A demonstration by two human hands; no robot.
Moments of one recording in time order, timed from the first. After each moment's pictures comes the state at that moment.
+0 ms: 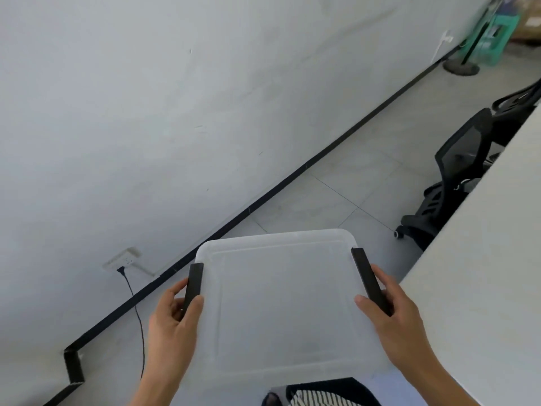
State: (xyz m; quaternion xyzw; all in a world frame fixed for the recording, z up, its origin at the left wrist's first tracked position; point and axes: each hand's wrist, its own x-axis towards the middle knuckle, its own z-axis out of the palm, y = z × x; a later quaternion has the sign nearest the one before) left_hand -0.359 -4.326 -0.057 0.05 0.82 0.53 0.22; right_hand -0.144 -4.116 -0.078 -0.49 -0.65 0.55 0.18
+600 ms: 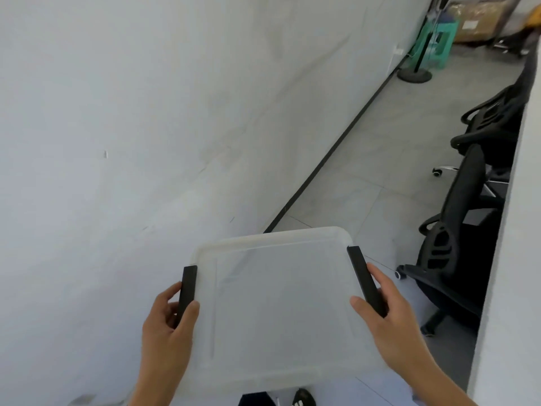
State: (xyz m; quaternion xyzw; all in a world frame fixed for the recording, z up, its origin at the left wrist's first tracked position) left_hand -0.588 -4.030 -0.045 0.15 0.82 0.51 0.22; right_hand -0.337 -3.862 -0.077 -0.54 -0.63 0.52 0.22
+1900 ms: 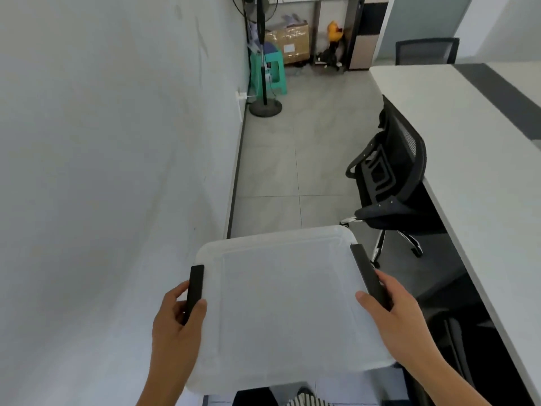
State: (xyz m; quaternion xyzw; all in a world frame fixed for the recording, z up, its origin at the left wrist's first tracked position) left_hand -0.731 -3.065 -0.056 0.39 0.73 0.40 0.38; right_hand -0.426 -3.066 -0.068 -0.73 -0.44 0.40 0.32
